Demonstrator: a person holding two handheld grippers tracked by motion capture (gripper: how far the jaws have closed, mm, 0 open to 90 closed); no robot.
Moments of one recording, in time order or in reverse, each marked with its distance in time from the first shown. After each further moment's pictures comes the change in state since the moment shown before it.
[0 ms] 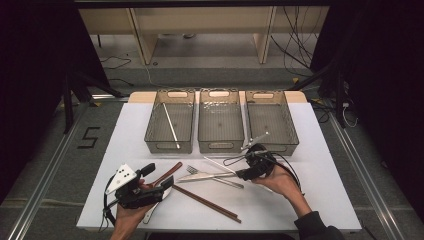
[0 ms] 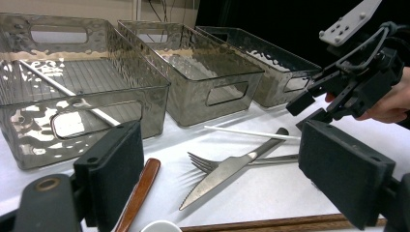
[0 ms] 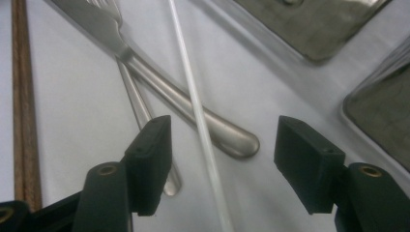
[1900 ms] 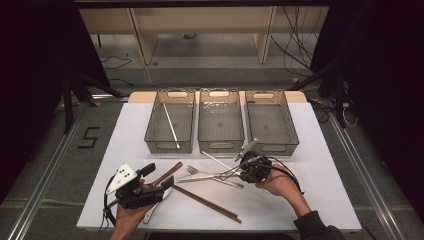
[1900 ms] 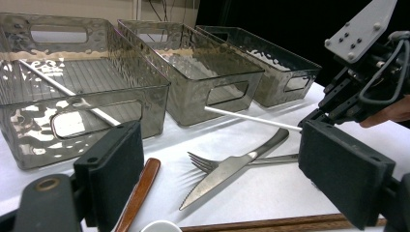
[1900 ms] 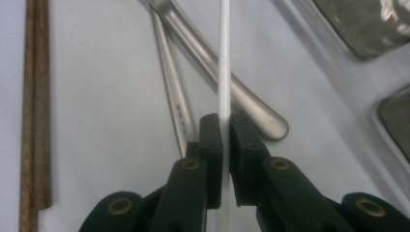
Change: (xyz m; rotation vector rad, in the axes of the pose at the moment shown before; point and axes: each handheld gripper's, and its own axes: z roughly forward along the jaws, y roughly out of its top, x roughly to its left) left arm 0.000 0.000 0.001 0.001 0.002 0.001; right arm 0.020 0.002 0.000 0.118 -0.003 -0.196
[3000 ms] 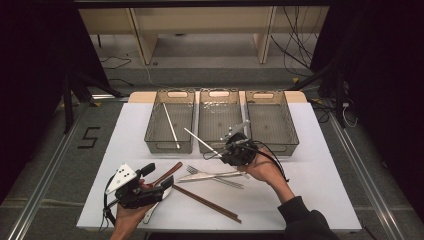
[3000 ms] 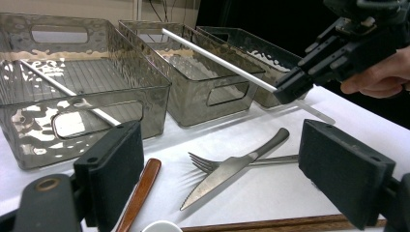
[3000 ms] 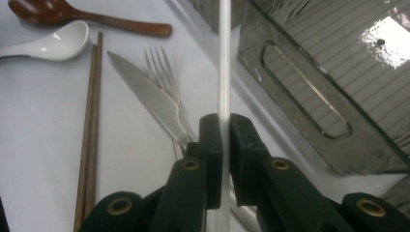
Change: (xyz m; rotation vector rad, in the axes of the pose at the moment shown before) left arm 0.001 0.000 0.000 -0.002 0.000 -0.005; right arm -0.001 0.056 -0.018 -0.200 0.038 0.035
